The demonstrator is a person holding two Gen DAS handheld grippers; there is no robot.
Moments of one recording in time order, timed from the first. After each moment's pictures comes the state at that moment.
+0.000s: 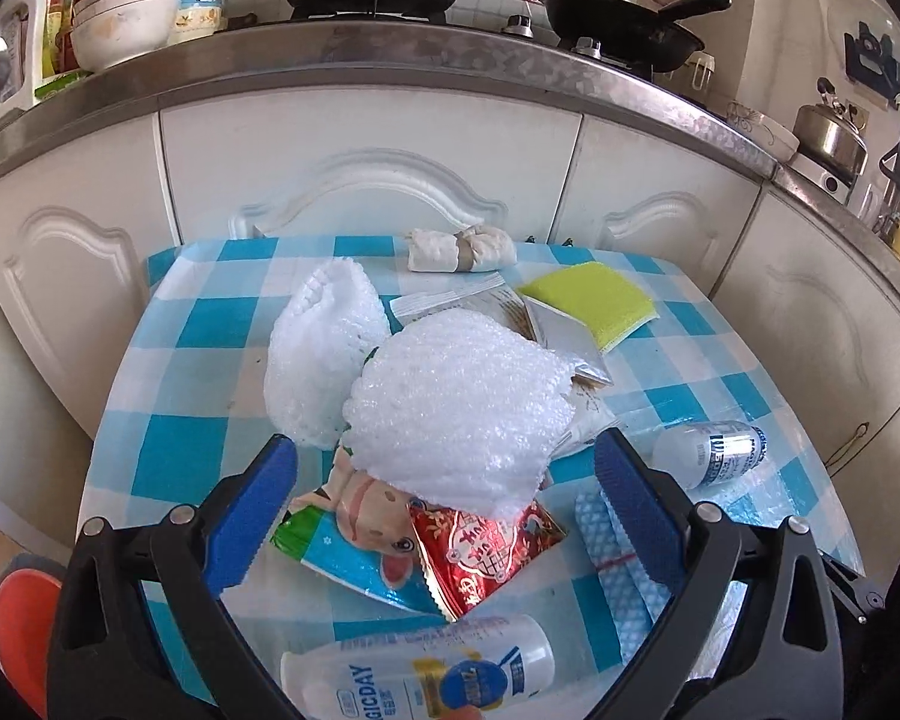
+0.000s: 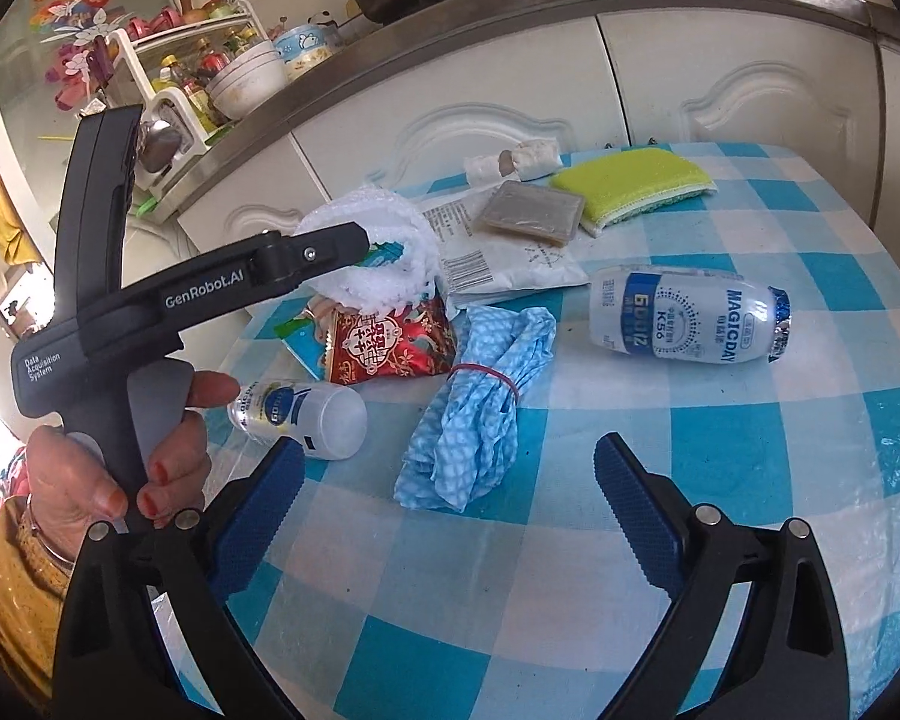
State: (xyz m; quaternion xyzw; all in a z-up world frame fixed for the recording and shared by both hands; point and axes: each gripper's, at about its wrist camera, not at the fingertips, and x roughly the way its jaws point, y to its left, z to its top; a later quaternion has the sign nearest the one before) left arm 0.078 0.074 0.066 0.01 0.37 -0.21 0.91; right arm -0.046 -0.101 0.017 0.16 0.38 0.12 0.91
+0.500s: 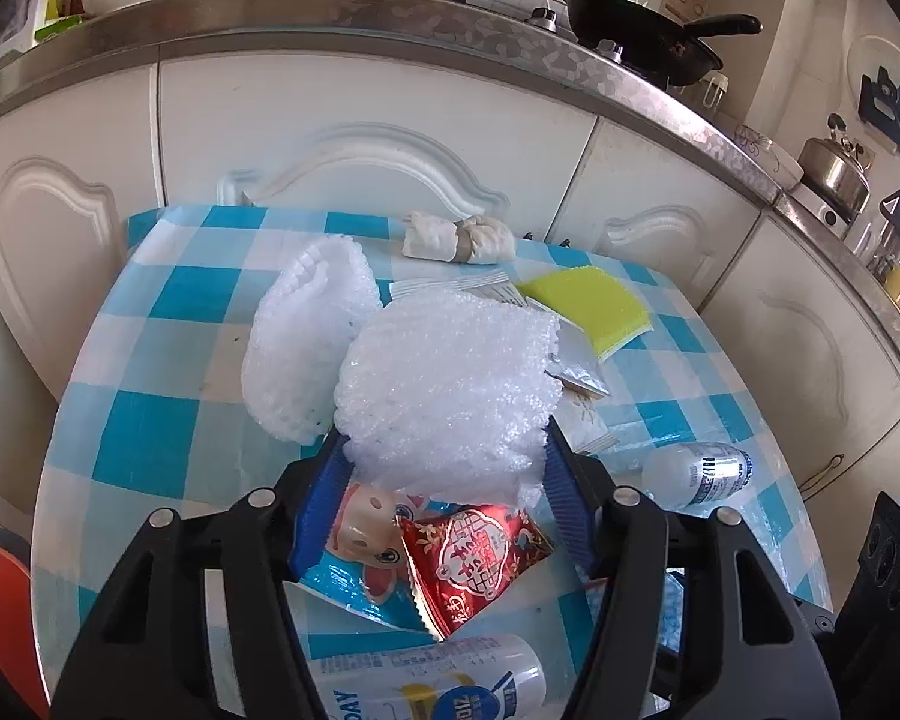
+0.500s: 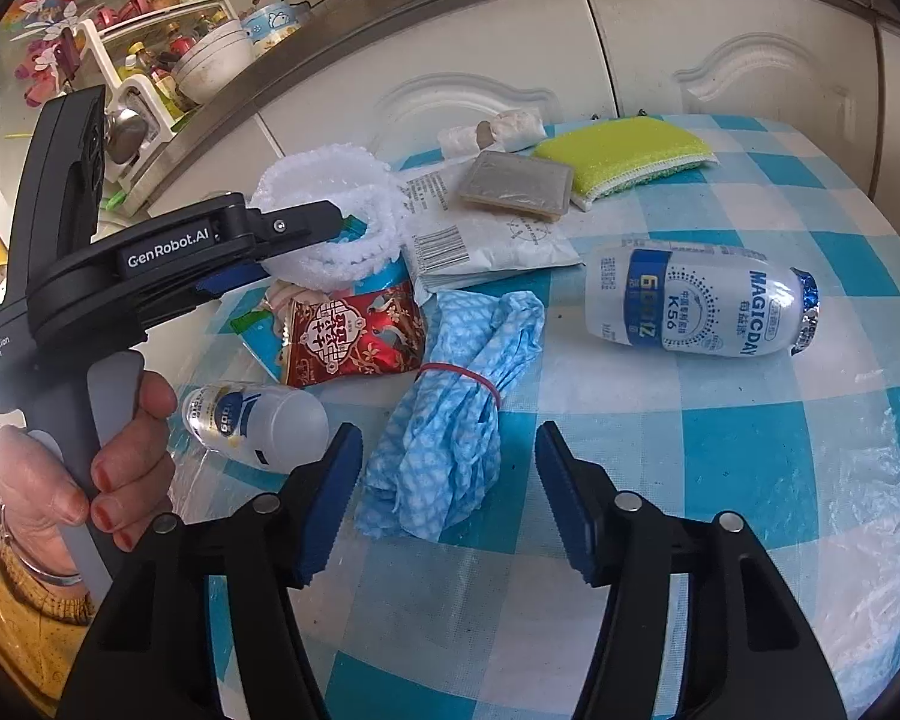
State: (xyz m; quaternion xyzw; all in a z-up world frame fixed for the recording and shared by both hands) left arm 0.092 0.078 0.056 -0.04 0.40 -0.22 0.89; right arm -0.029 -0.099 0.002 0.15 0.40 0.09 0.90
